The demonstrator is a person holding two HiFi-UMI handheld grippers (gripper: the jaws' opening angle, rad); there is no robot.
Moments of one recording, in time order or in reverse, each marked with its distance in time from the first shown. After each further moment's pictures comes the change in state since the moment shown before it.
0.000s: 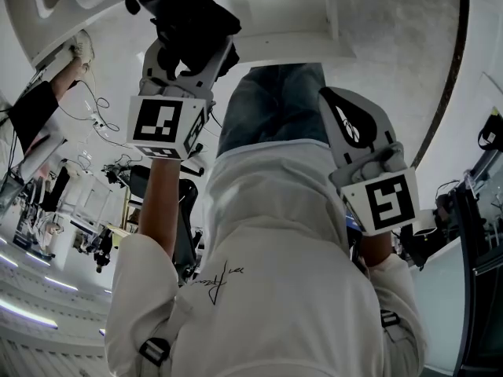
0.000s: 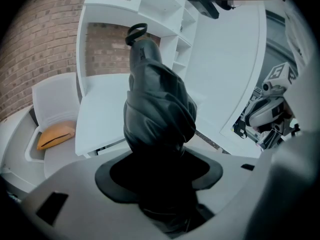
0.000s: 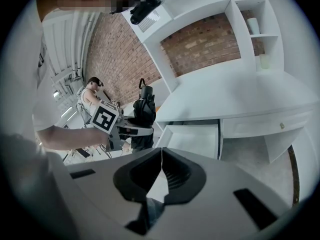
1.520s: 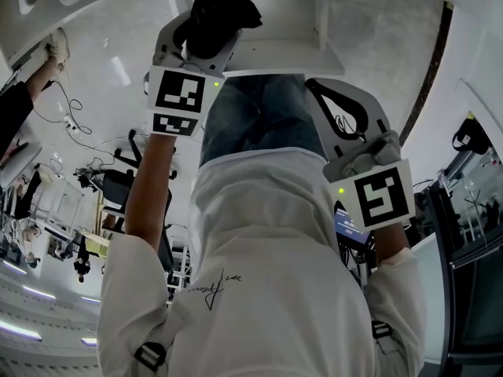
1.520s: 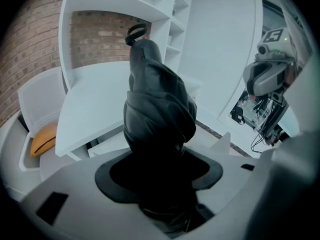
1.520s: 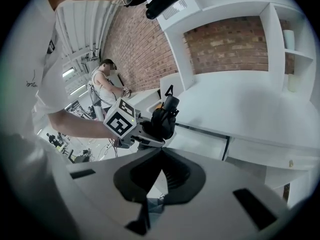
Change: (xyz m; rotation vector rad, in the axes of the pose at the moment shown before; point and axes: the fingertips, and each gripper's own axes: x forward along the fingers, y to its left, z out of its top) left arm 0.055 -0.002 -0.030 0.095 0.108 -0.041; right arm 0.029 -0.004 0.021 -0.239 0.092 0.063
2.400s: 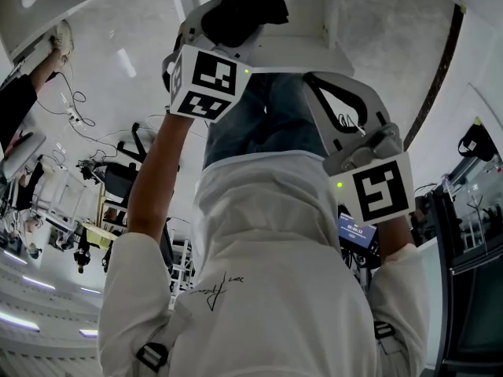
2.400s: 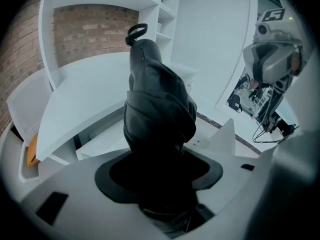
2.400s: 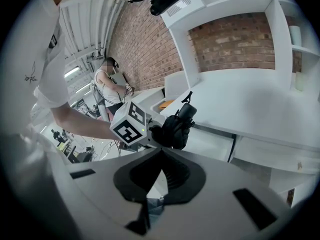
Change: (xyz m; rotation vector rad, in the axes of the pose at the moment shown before) left arm 0.042 -0.017 -0.016 0.094 0.100 -0.018; right arm 0.021 -0.003 -0.012 -0.035 -0.002 0.050
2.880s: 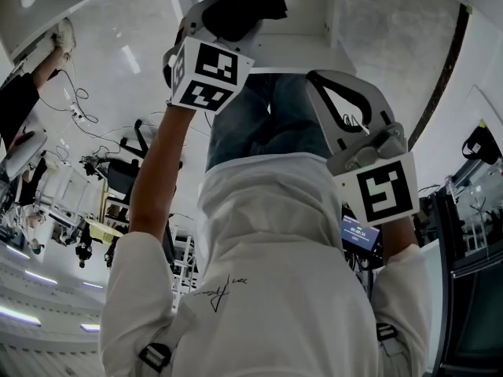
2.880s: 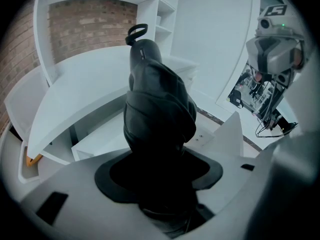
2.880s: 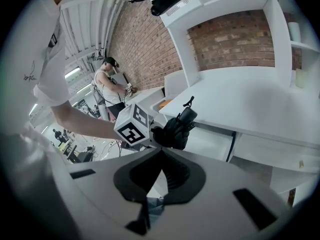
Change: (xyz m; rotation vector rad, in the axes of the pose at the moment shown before) left arm 0.016 0.002 -0.014 0.006 0.053 0.006; right arm 0.000 -0.006 -0.010 -0.003 0.007 0.013
